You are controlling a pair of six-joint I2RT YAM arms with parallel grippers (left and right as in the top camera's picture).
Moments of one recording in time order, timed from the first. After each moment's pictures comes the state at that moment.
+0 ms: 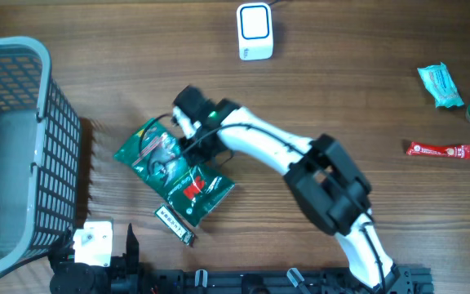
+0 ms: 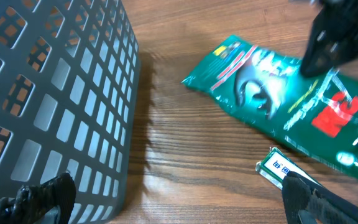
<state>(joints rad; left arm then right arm) -0.07 0.01 0.71 -1.31 -0.24 0.12 0.79 2.21 1.68 -0.75 -0.40 0.35</state>
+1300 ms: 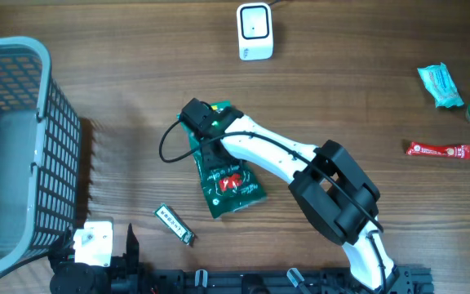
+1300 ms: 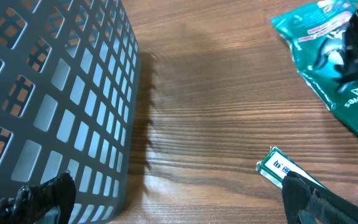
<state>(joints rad) -0.07 0.01 0.71 -1.31 -0.24 0.13 0.84 2.17 1.58 -0.87 0.03 0.64</state>
